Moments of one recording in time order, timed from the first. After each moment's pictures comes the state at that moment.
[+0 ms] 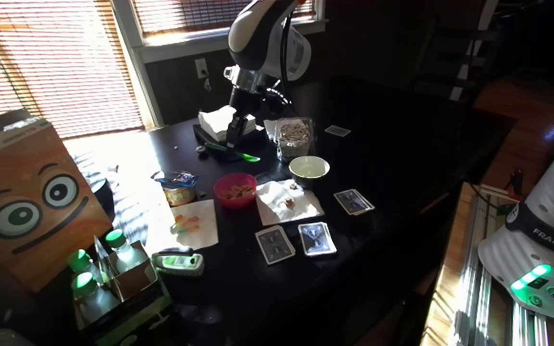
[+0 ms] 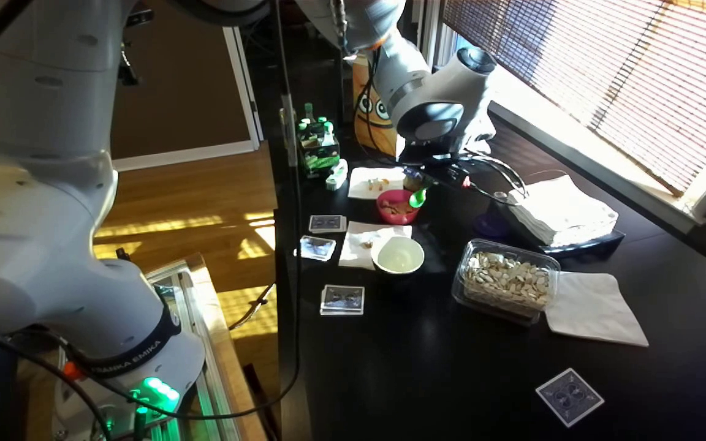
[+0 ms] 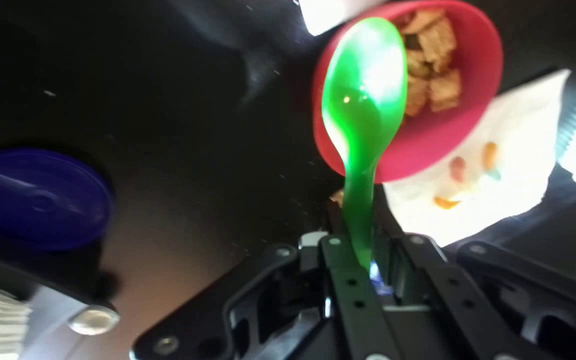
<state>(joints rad) -0.35 0.54 0.43 -1.94 0.31 2.61 -0.74</state>
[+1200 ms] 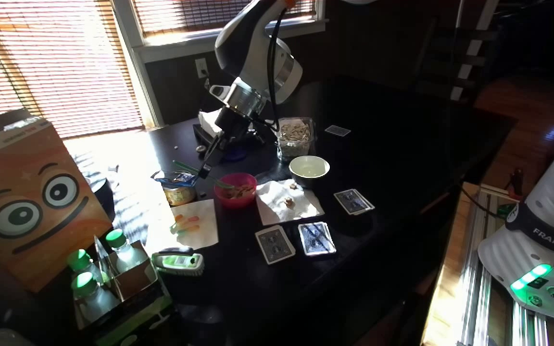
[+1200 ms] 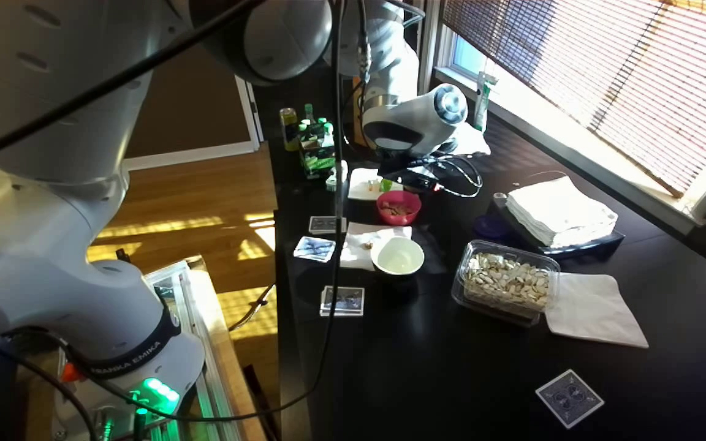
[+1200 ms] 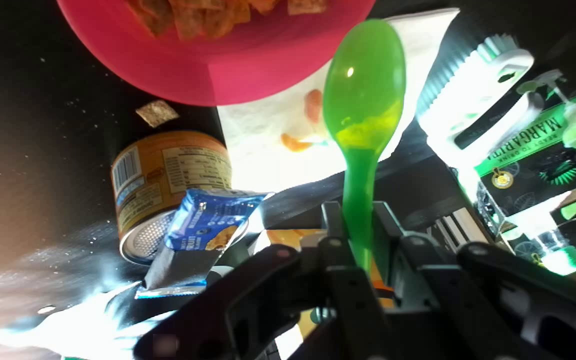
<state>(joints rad) -0.51 0.68 0.73 -1.97 0.69 2.70 -1.36</state>
